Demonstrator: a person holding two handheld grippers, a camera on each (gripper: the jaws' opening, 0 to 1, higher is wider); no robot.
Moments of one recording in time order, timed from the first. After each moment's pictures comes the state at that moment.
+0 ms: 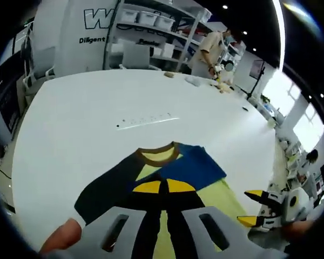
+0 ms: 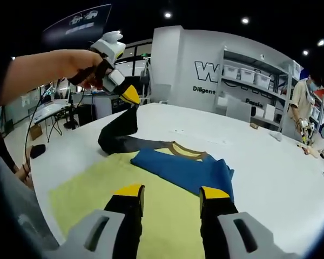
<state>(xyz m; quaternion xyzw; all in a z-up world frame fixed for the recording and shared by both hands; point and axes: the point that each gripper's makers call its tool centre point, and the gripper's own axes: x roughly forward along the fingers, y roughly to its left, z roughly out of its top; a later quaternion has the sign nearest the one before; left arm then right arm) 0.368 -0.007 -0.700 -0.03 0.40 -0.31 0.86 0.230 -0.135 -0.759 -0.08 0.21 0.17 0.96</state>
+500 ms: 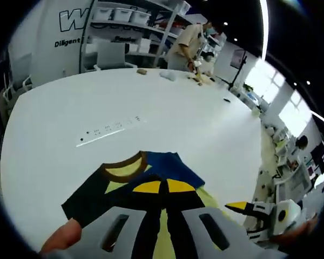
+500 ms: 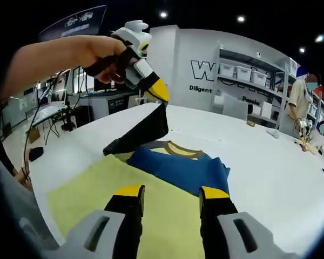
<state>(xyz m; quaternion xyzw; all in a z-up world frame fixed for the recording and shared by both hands) 0.369 -0.095 -0.686 -0.01 0.40 -0.39 0.83 0.231 -0.146 -0.758 -0.07 0.21 0.16 0.96</state>
